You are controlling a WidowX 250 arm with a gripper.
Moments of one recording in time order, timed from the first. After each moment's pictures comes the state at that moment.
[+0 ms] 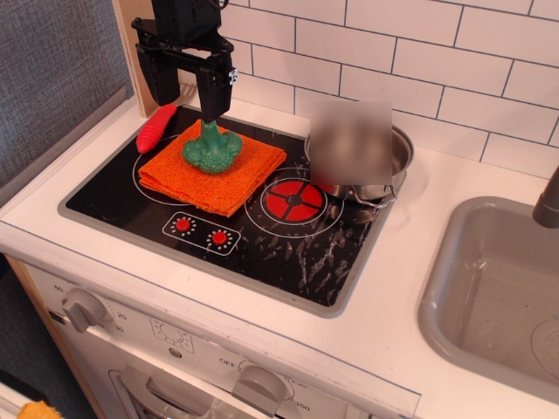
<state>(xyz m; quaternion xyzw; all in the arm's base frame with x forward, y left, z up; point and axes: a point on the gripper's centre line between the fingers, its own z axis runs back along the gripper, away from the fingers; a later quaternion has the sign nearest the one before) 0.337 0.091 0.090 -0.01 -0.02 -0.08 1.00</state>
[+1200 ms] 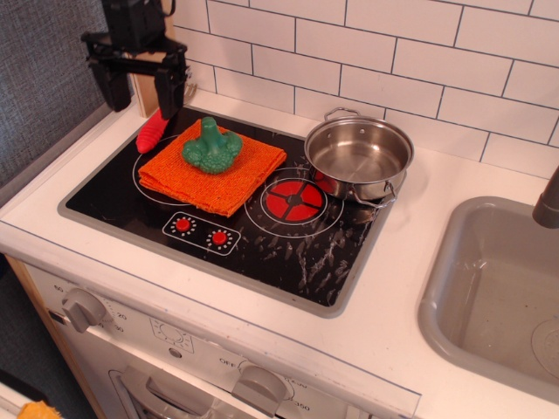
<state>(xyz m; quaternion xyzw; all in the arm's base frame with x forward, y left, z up) 0.345 0.153 0.060 -0.01 0.00 0.06 1.00</state>
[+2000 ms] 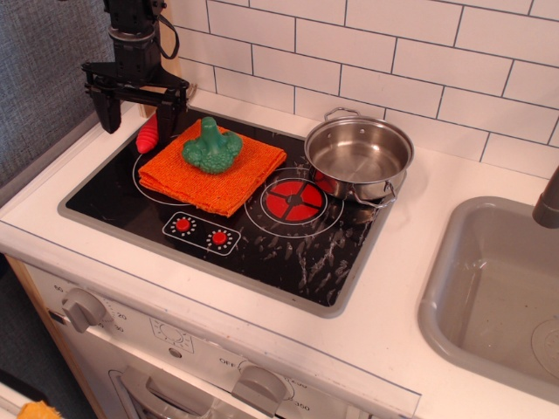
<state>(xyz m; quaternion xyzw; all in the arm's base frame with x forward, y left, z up) 0.360 0.180 0.024 0.08 -0.02 0.15 0.99</state>
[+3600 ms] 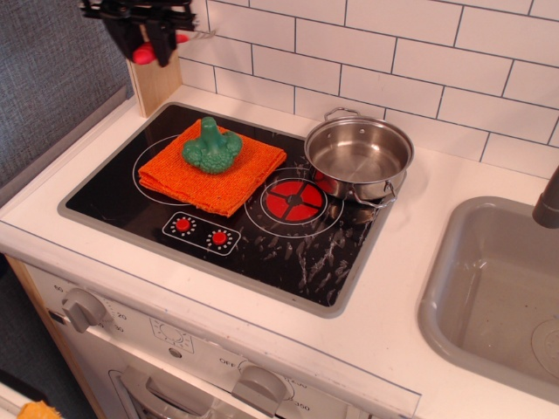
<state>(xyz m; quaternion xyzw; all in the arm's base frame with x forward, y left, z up) 0.355 0.132 0.121 0.03 -0.17 0.07 0.98</state>
